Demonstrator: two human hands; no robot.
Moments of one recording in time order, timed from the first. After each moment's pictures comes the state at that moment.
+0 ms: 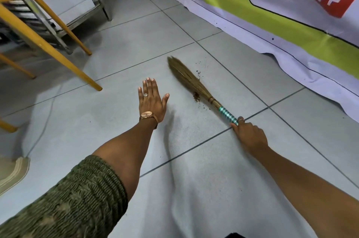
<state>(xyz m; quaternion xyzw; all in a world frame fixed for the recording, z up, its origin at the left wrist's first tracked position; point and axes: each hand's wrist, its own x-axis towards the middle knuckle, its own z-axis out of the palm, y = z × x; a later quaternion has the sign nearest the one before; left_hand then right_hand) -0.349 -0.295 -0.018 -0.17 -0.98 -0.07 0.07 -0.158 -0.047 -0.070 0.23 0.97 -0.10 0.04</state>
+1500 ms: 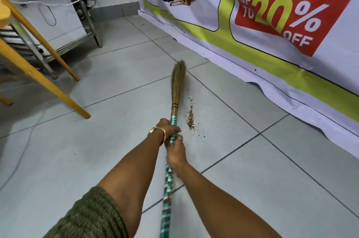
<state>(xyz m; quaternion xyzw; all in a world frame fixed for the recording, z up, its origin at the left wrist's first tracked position) -0.372 -0.254 0.004 -0.03 -0.86 -0.39 -0.32 -0.274 -0.237 -0.010 0.33 0.70 -0.64 -0.04</state>
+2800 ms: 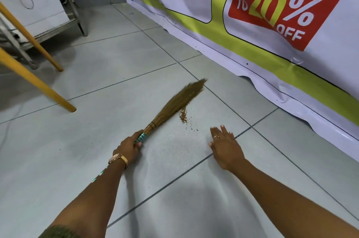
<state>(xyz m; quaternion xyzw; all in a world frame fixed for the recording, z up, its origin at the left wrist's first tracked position) -0.380 -0.365 -0.098 -0.17 -0.95 -0.21 -0.16 -0.188 -0.098 -0.017 0.19 0.97 -0.09 0.09</state>
